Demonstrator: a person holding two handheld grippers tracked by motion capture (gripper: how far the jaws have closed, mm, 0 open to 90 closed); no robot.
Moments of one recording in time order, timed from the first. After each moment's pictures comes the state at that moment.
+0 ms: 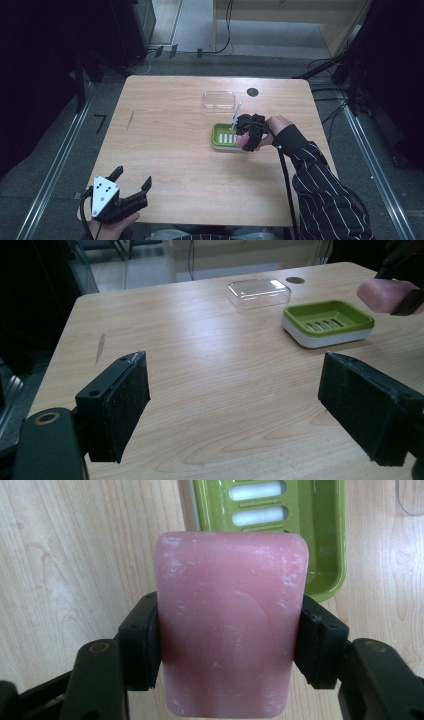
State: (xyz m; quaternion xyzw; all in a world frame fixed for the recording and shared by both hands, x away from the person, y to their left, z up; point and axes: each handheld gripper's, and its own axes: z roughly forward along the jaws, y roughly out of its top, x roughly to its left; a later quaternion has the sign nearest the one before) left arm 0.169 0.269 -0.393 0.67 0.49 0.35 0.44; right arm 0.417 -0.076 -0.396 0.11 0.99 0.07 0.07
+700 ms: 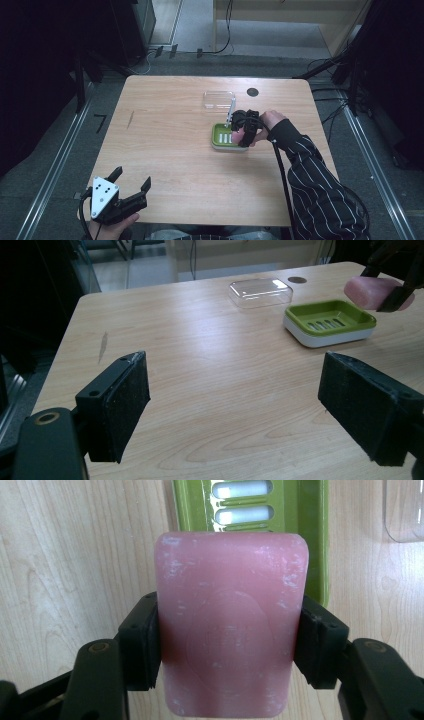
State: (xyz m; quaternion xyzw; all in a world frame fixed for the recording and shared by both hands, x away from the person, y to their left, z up) left arm 0.168 0.269 -0.393 0.67 0.49 0.35 0.43; right arm 0.433 -0.062 -0.396 0.08 0.99 0.07 0.08
